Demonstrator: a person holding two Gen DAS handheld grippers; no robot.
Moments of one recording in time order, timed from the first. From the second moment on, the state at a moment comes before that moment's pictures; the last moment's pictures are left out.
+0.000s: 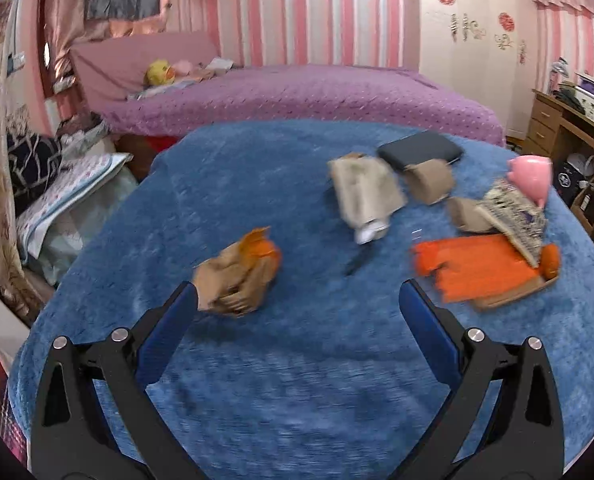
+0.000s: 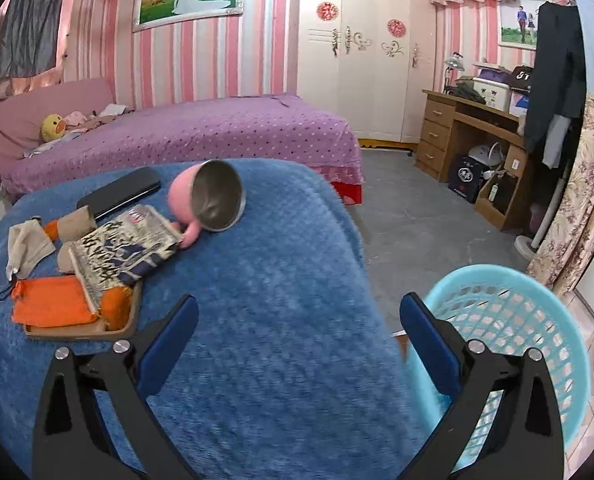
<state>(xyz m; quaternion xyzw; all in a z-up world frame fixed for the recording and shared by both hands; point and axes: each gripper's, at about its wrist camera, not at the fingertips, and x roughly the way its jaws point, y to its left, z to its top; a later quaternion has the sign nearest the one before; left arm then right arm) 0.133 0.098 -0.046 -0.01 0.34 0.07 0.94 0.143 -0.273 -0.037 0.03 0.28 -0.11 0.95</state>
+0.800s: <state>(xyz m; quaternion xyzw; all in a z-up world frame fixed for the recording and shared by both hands) 0.140 0.147 -0.060 -0.04 0.35 0.03 0.93 0.152 -0.214 -0.050 -0.02 0.31 -0.06 0.95</state>
